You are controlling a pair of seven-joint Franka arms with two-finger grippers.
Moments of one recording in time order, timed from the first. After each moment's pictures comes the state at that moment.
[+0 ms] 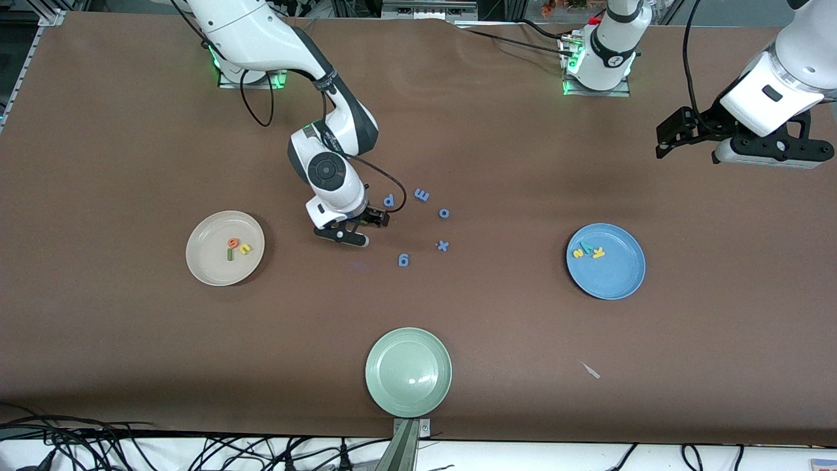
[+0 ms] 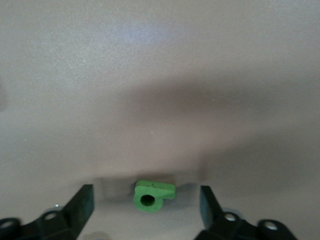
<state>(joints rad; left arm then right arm) -0.04 -0.06 -0.09 -1.69 -0.05 1.62 -0.07 0.62 0.63 0.01 -1.86 0.11 2.44 0.78</state>
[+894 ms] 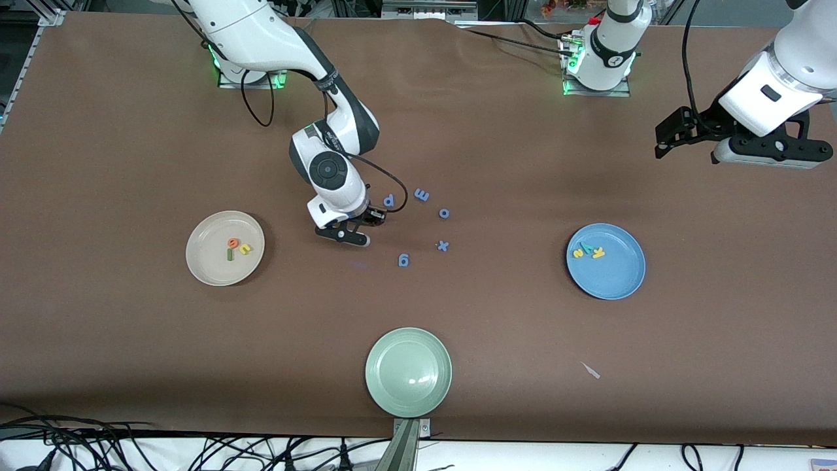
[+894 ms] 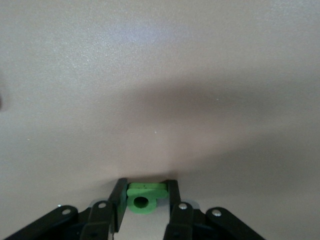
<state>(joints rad) -0.05 -0.06 -0.09 -1.69 -0.05 1.62 -0.07 0.63 0.63 0.01 -1.86 0.11 2.45 0.79</state>
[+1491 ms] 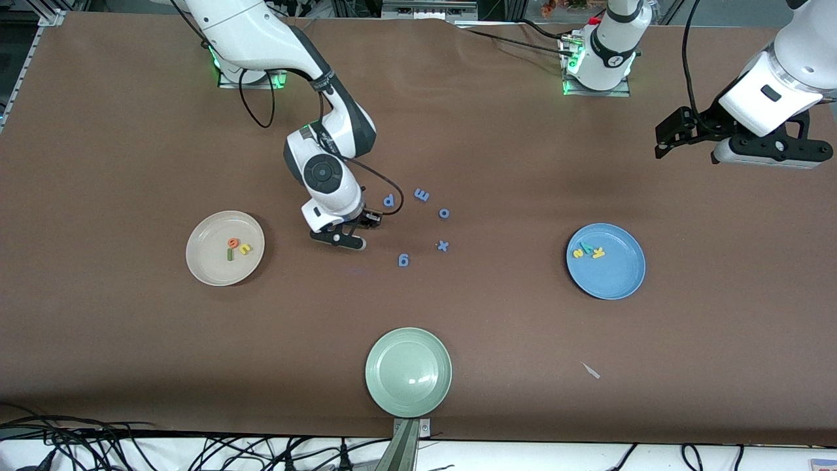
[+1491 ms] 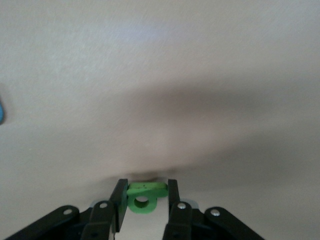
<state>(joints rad) -0.05 -0.06 -0.09 -1.69 -0.05 1.62 -0.07 0.63 0.61 -0.04 -1.82 0.11 2.36 0.71</state>
